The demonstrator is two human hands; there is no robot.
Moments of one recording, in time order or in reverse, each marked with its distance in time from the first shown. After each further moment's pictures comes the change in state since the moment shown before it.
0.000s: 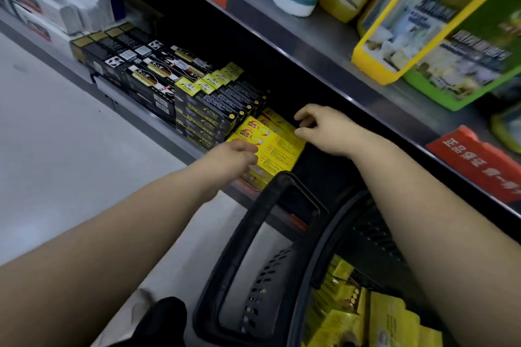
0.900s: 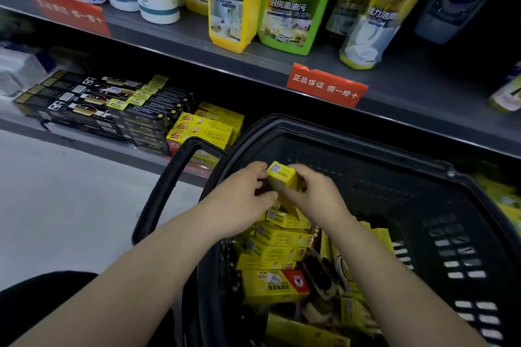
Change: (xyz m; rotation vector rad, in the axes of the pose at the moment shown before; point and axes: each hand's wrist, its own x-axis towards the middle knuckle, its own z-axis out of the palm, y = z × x) left_hand -0.146 0.028 0.128 0.538 -0.282 0.311; right_hand -0.223 0.078 0.076 0.377 0.369 0.198
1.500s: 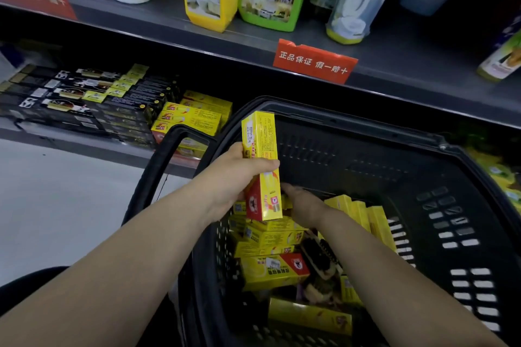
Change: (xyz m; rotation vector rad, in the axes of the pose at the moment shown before) left_hand 0.018 -0.001 0.006 -0.603 -0.024 -0.242; right_hand 0.005 0.070 0.060 -0.236 -0.540 0.199
